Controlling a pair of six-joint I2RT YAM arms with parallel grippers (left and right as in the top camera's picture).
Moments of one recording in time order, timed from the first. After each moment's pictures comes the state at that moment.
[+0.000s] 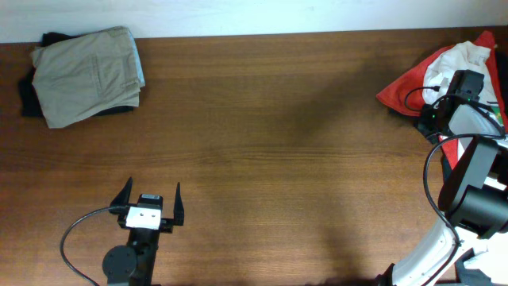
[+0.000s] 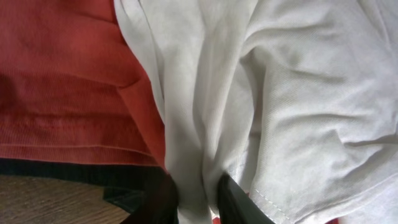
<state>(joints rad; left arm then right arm) 0.03 0.01 0.01 -0.07 0.11 0.19 -0.44 2.09 1.42 -0.45 0.09 -0.13</state>
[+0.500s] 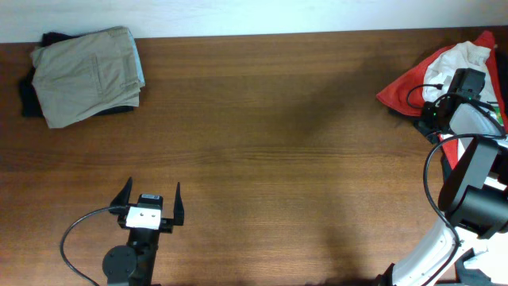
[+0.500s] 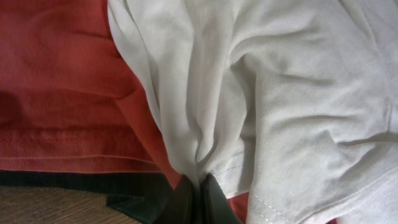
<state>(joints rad) 0.03 0.01 0.01 -0.07 0.11 0.19 -0.44 2.09 1.44 -0.45 0.09 -0.08</state>
